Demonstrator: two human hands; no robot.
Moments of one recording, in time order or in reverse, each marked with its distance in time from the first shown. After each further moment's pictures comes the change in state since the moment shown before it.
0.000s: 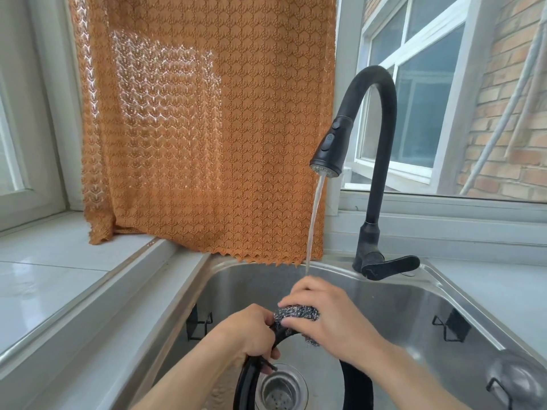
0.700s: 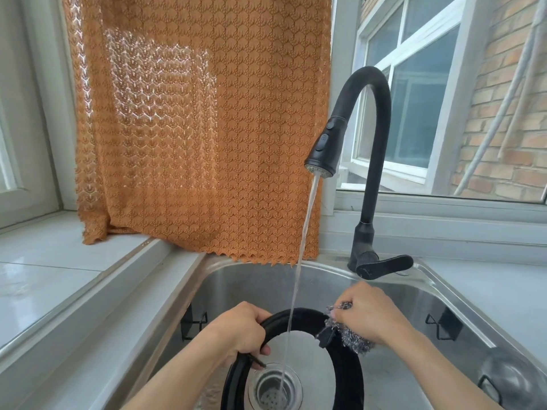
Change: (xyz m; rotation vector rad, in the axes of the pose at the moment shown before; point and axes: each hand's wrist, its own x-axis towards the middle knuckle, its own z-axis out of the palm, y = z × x) left_hand 0.009 -0.006 -0.002 -0.050 0.007 0.052; right_hand -0.010 0.037 -0.034 -0.205 -0.148 0.635
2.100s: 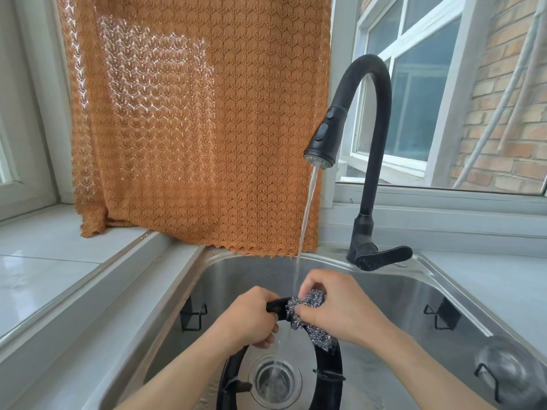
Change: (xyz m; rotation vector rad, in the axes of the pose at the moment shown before) left_hand 0.017 -0.003 0.012 0.098 0.145 0.257; right_hand -0.024 -0.036 0.008 0.204 0.076 -0.314
